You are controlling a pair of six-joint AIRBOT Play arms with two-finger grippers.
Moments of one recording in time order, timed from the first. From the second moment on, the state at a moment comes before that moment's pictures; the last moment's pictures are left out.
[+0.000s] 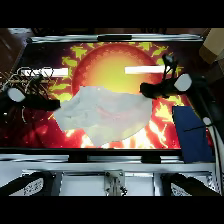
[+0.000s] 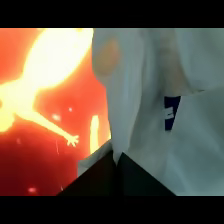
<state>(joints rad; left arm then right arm) 0.02 -1.19 1.03 1.22 -1.01 -1.37 0.21 -1.23 1.26 -1.27 1.02 1.73</state>
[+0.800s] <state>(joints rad) 0.09 -0.82 2.02 1.39 -1.02 -1.51 0.17 -0.70 1.67 -1.44 0.80 1.72</state>
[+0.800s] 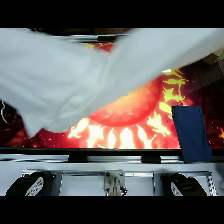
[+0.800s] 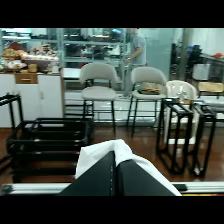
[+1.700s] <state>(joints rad) 0.09 -1.37 1.72 1.26 -1.05 -1.53 0.17 -1.27 1.59 -1.65 1.30 1.73</state>
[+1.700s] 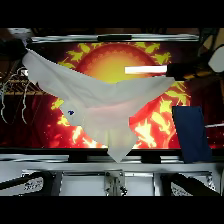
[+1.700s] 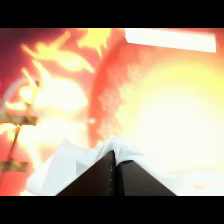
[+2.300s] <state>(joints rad) 0.08 -1.55 1.51 1.09 -1.41 -1.51 0.17 -1.51 1.57 -1.53 1.32 1.71</state>
